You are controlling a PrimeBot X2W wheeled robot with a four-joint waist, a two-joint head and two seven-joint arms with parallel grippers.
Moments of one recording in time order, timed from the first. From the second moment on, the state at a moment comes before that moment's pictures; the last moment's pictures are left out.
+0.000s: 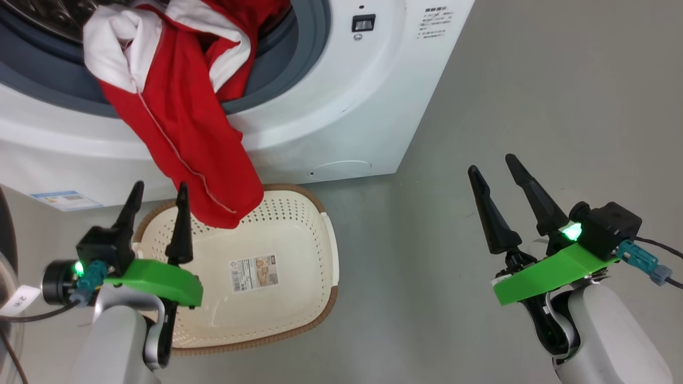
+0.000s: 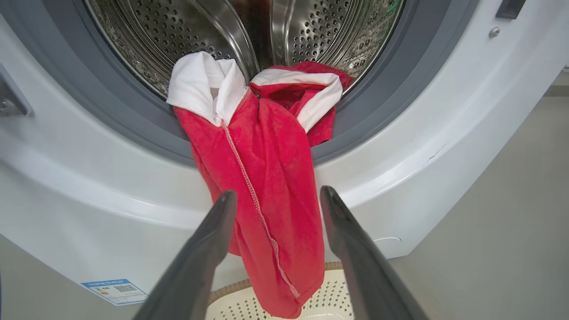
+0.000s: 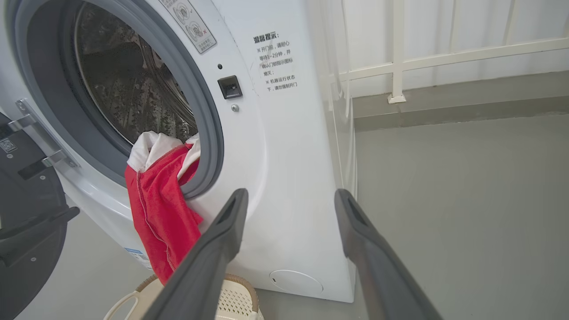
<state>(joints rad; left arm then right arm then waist) -0.43 0.16 -0.24 0.44 -0.30 0.01 -0.25 -0.35 -0.18 0.21 0.19 0.44 0.13 -0.26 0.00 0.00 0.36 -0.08</state>
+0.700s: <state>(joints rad) -0.62 0.19 -0.23 0.58 -0.34 -0.01 -0.12 -0.39 -0.18 0.21 0.18 0.43 0.13 -0.26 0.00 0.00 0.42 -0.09</state>
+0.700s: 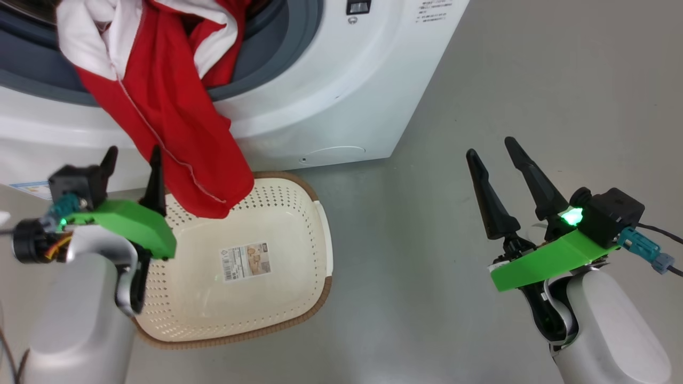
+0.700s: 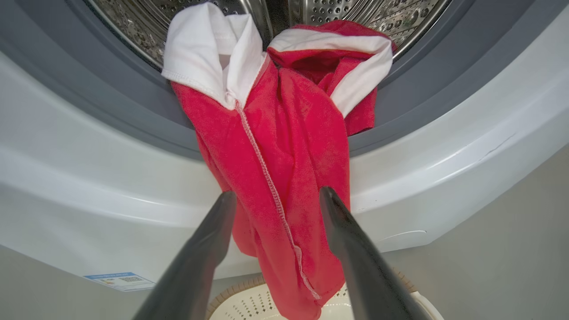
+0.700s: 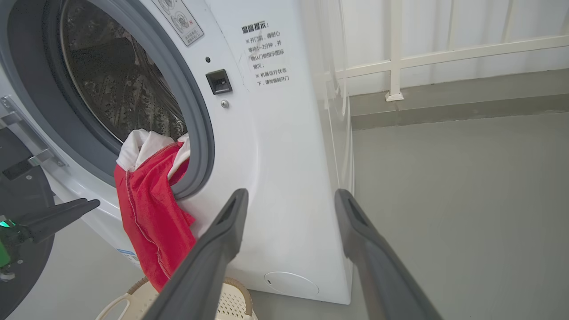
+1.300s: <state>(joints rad) -0.93 0.20 -0.25 1.07 -0.37 -0.09 -0.09 -0.42 -0.16 0.21 0.18 0.43 0.13 -0.26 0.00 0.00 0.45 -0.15</state>
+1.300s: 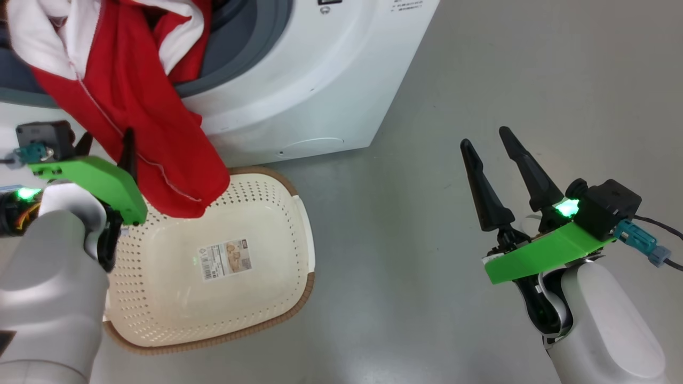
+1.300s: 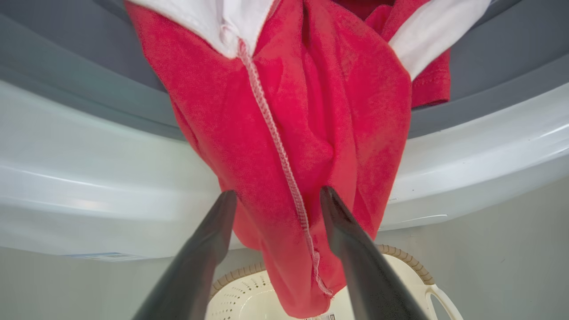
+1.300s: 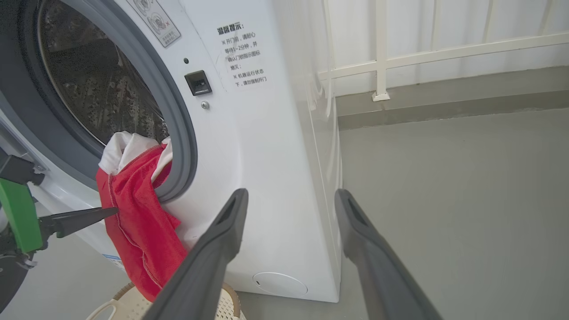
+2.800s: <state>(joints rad) -1.03 0.18 -0.40 1.16 -0.46 -0.13 -0.25 -0.43 -0.16 0.22 0.19 0.43 0.13 -0.26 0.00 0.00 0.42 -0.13</state>
